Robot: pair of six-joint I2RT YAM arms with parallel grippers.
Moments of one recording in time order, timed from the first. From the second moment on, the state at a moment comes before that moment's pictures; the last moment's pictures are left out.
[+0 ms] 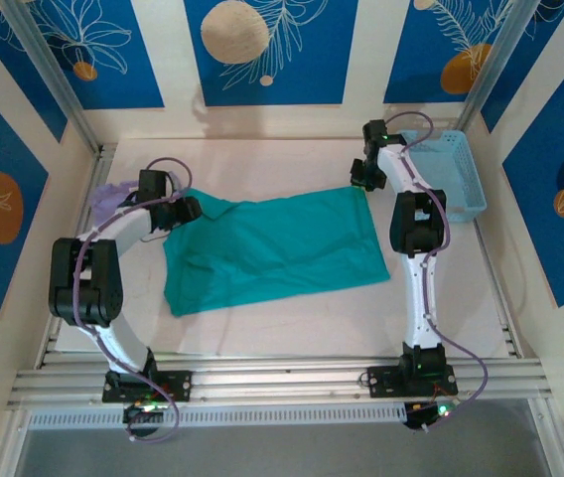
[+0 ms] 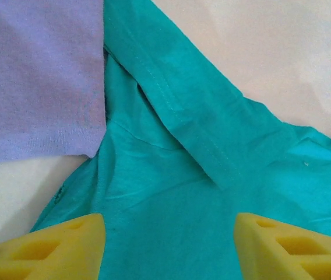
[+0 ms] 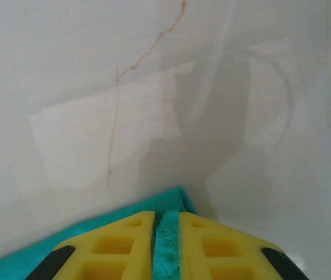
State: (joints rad) left arm -0.06 1.73 1.10 -0.30 0.20 -0.41; right arm 0.07 2.54 2.30 -1.02 -0.07 0.37
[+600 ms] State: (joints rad) left arm -0.11 1.78 1.11 -0.32 0.24 -0.39; right arm 0.04 2.32 2.02 -0.96 0.06 0.28
